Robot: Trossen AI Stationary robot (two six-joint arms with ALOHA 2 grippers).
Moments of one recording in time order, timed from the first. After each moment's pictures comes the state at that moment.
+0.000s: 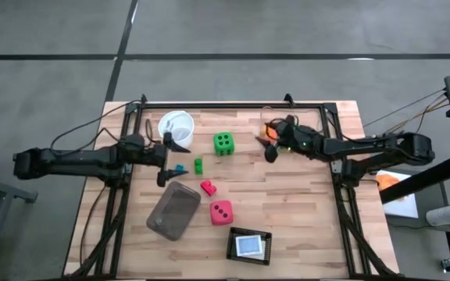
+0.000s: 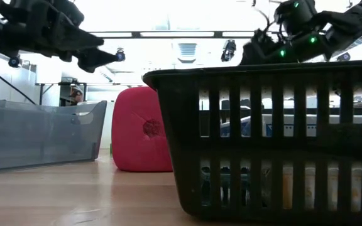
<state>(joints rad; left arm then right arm) 0.20 0.73 0.27 0.25 0.25 0.05 -0.25 1.21 0.45 0.51 0.29 0.13</state>
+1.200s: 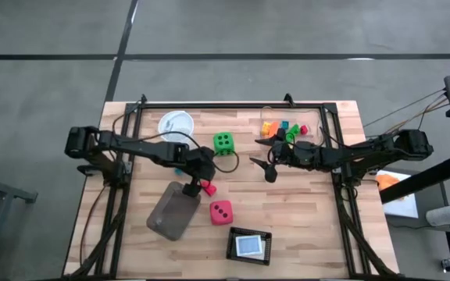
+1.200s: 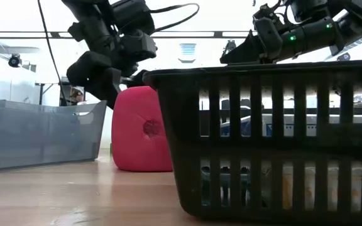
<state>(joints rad) 0.04 1.60 0.94 -0.40 0.10 0.42 -0.03 1.24 0.45 0.58 0.29 0.03</state>
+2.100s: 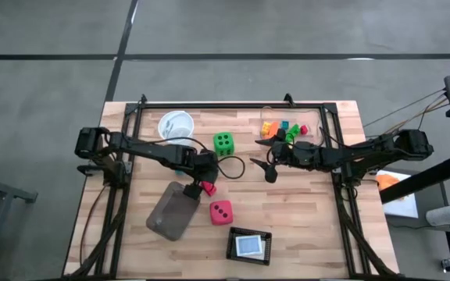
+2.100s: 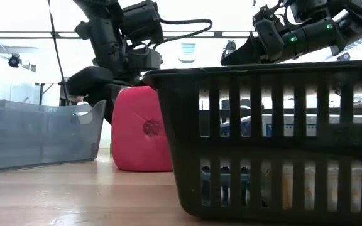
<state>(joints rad) 0.01 1.70 1.02 -0.53 0.00 0.42 -0.03 1.24 0.45 0.56 0.29 0.03</state>
